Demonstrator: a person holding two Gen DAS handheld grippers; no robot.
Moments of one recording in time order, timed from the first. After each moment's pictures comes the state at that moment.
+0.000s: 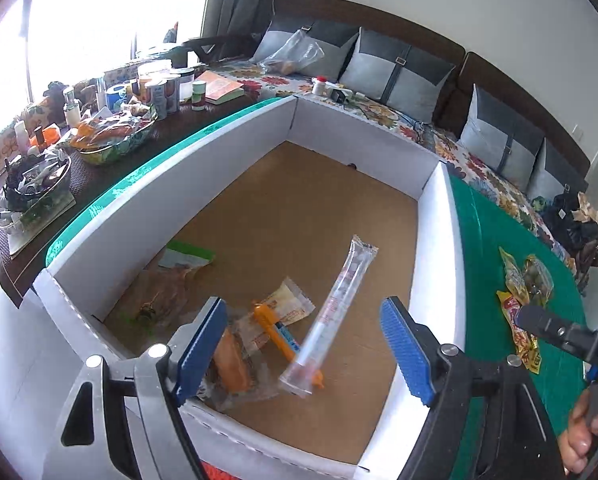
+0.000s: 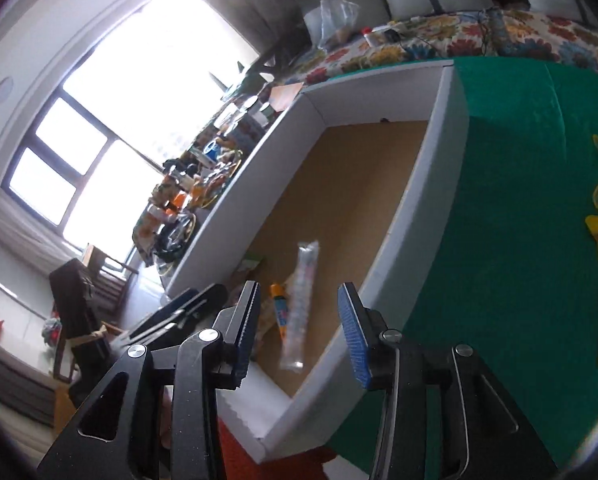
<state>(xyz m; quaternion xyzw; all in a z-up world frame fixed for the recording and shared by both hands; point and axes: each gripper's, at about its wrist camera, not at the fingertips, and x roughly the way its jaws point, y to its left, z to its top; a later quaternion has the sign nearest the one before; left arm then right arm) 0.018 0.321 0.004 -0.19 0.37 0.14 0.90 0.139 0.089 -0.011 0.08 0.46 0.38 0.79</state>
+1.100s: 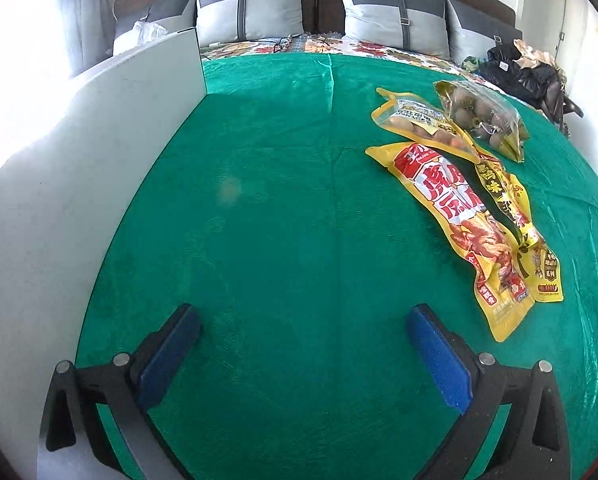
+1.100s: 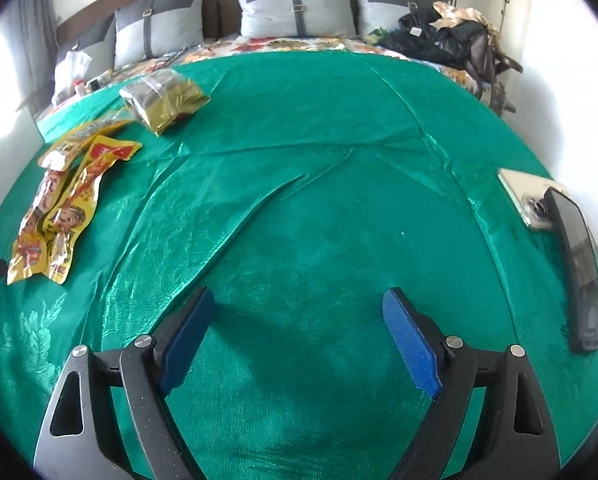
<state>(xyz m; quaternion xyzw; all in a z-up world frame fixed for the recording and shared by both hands) 0.165 0.063 -0.117 -0.01 0.45 0.02 0.89 0.151 -0.293 -0.112 0.00 0.43 -0.03 0.90</state>
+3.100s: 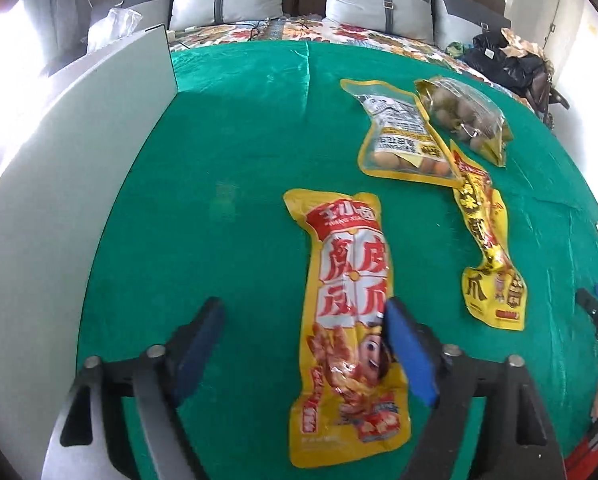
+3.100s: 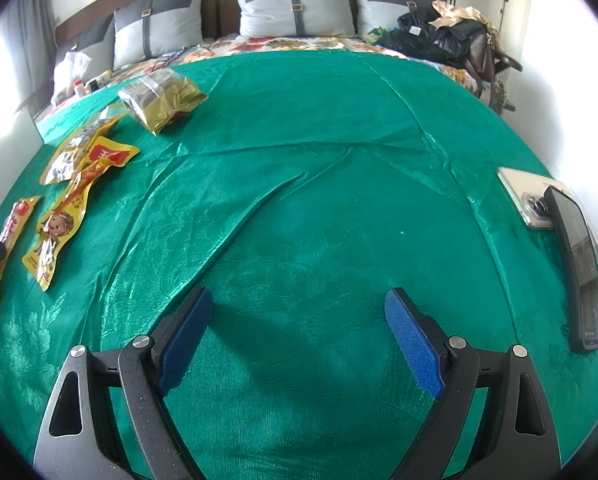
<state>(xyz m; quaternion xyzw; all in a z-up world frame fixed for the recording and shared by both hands) 0.188 0.043 -0.099 -0.02 0.49 -0.03 0.87 0.150 -0.293 -0.113 0.00 0.43 -0.03 0.90</state>
